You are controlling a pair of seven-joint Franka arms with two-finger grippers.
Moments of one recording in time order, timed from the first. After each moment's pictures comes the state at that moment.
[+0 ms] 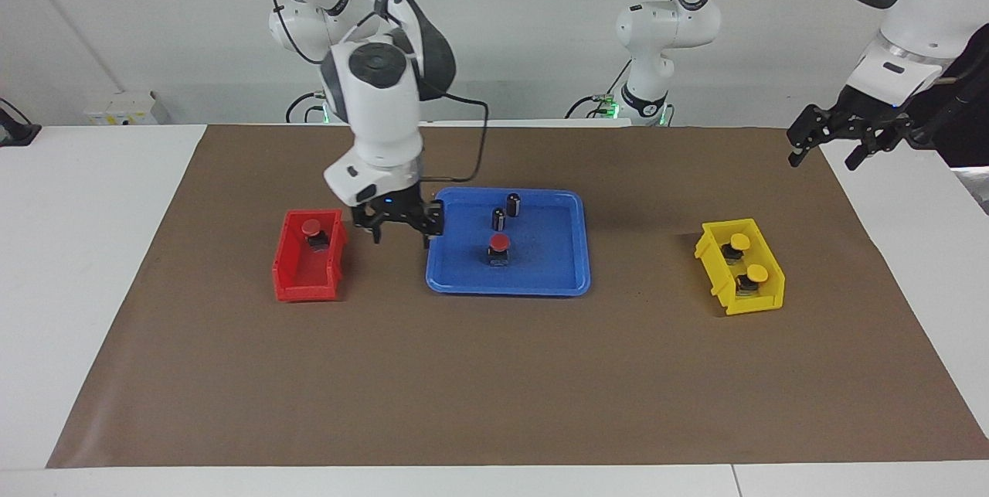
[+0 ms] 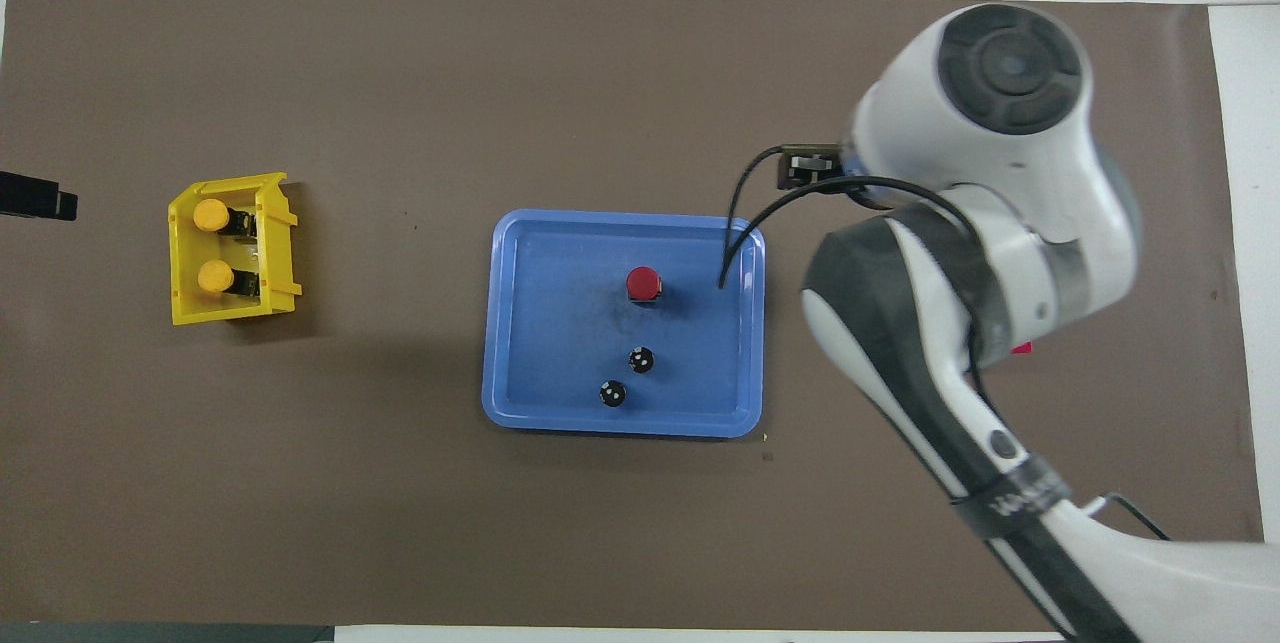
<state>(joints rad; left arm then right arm) -0.03 -0.04 0.06 -1.75 -0.03 1.83 0.21 0.15 0.14 0.11 -1.75 -0.07 1.93 0.34</state>
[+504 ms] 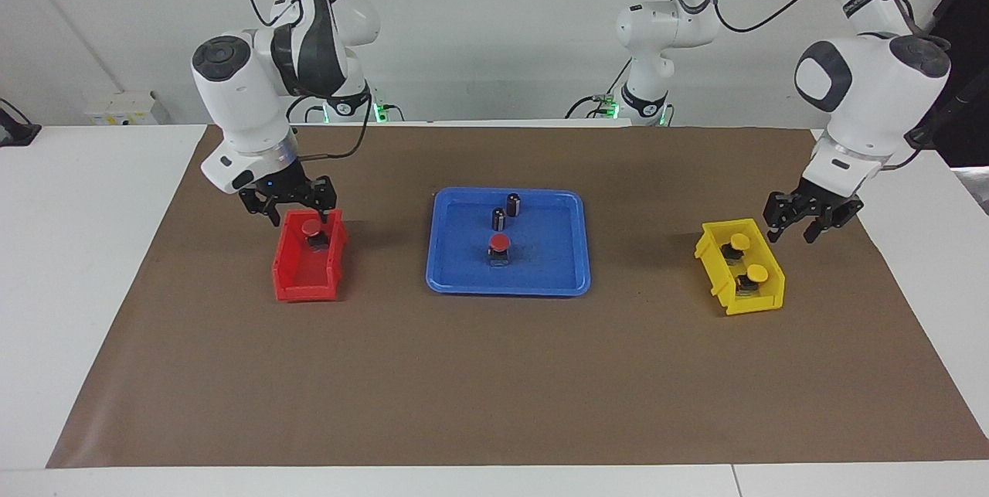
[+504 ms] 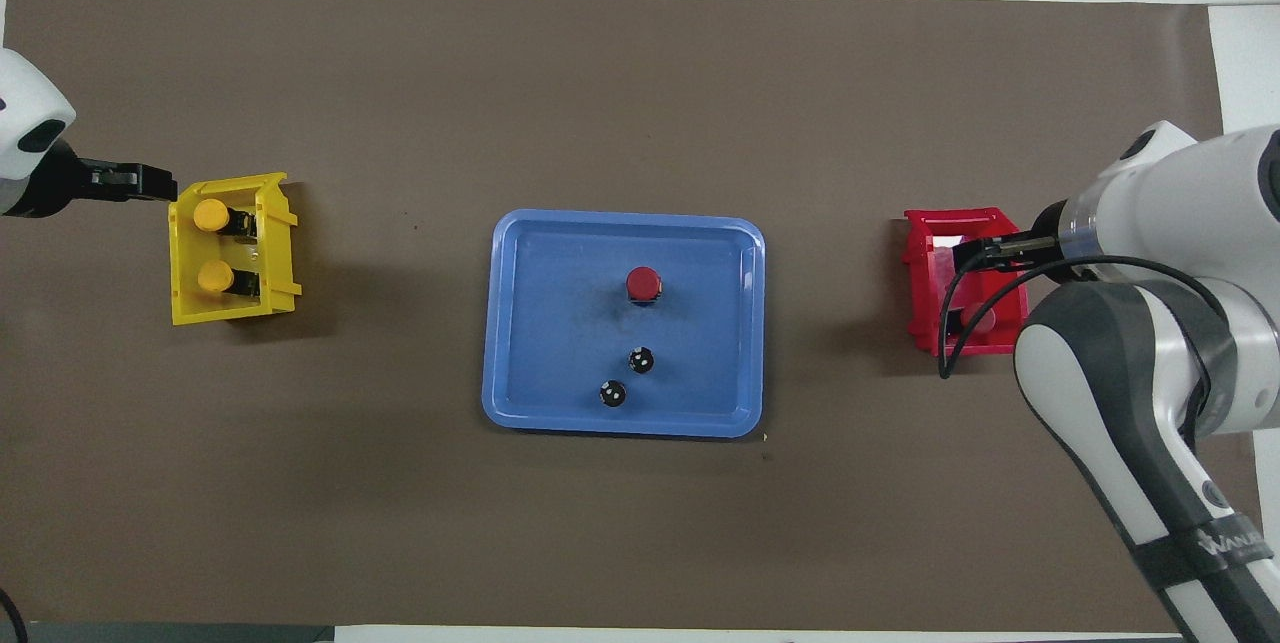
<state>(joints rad) -0.04 0.10 0.06 -1.90 -0.03 2.15 0.10 -0.08 -0.07 0.11 -2.17 -0.02 2.17 -0.03</state>
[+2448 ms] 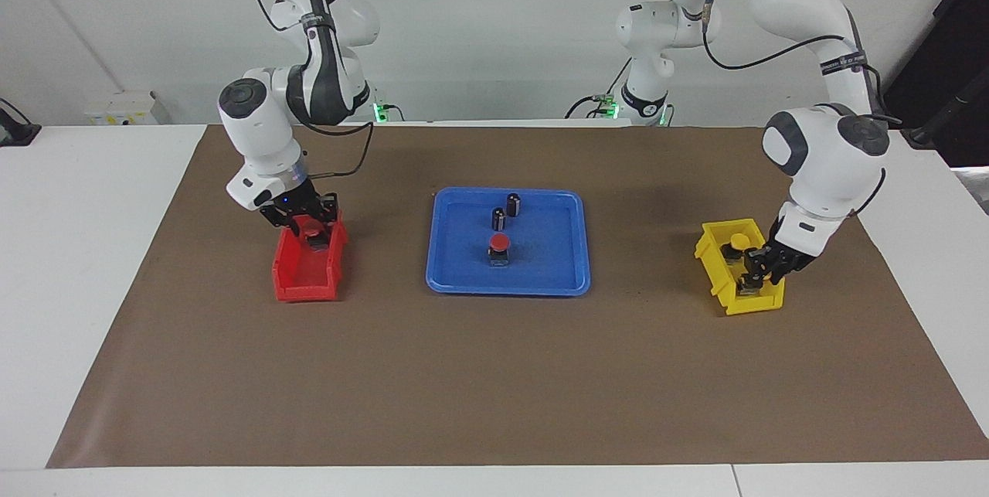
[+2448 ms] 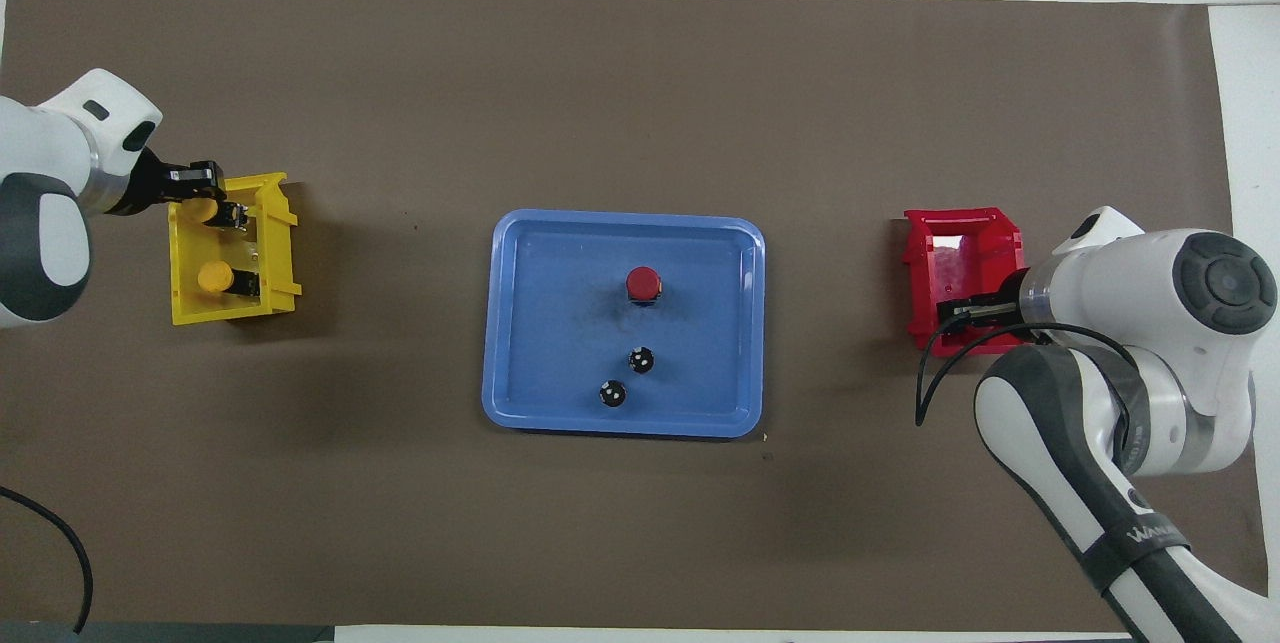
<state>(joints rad) -0.04 0.21 0.06 -1.83 -0.03 2.15 0.00 -0.09 -0.05 0.12 -2.37 0.02 2.34 -0.06</state>
